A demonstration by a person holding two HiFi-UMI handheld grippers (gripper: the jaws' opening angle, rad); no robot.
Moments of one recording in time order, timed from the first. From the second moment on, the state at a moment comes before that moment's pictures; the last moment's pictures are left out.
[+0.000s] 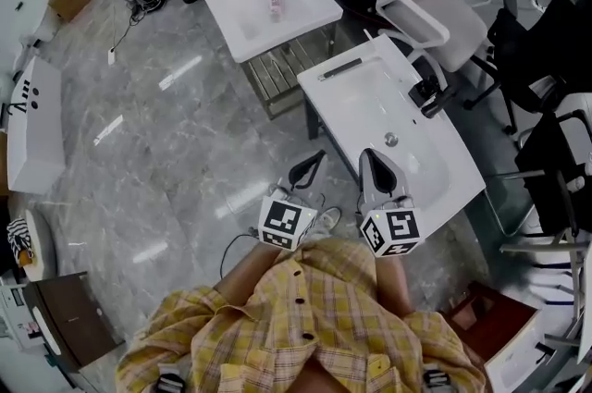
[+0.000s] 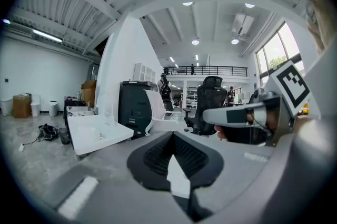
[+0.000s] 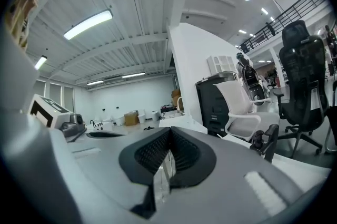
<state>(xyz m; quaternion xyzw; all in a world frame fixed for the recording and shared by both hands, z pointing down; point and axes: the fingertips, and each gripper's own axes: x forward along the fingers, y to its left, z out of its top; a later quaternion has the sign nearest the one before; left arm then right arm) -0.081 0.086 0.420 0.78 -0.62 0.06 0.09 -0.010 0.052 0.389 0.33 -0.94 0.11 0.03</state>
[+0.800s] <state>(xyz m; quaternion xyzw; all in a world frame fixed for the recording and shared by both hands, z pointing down) -0.077 -0.014 0.438 0.79 -0.60 0.10 0.09 0.011 -0.038 0.413 0.37 -0.92 0.15 0.02</state>
